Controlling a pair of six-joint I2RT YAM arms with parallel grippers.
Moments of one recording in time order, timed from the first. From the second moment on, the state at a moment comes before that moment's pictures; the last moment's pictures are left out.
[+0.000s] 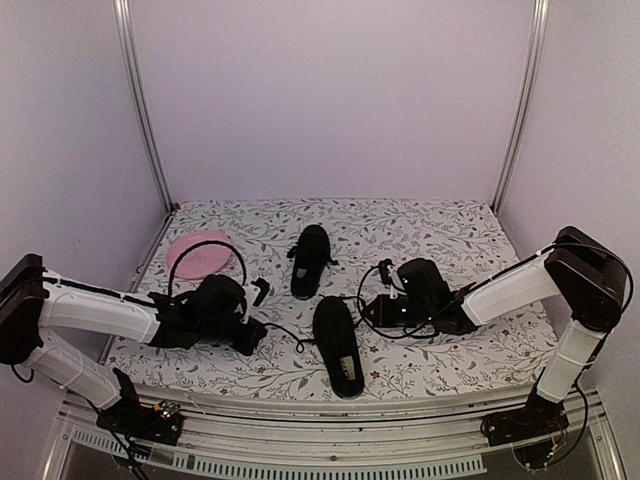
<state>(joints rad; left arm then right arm) -0.90 1.41 0.55 0.04 -0.09 -0.32 0.81 1.75 0.72 0.37 -0.08 0.68</state>
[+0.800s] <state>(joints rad) -0.89 1.29 0.59 -0.05 0.14 -0.45 0.81 1.72 0.69 0.42 -0.11 0.69</state>
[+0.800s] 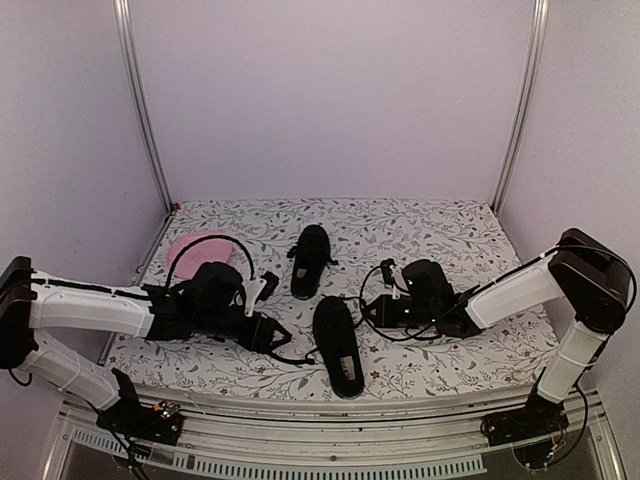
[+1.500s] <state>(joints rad) -0.95 1.69 0.76 0.20 0.38 -0.22 0.81 1.72 0.67 0.46 -0.14 0.69</state>
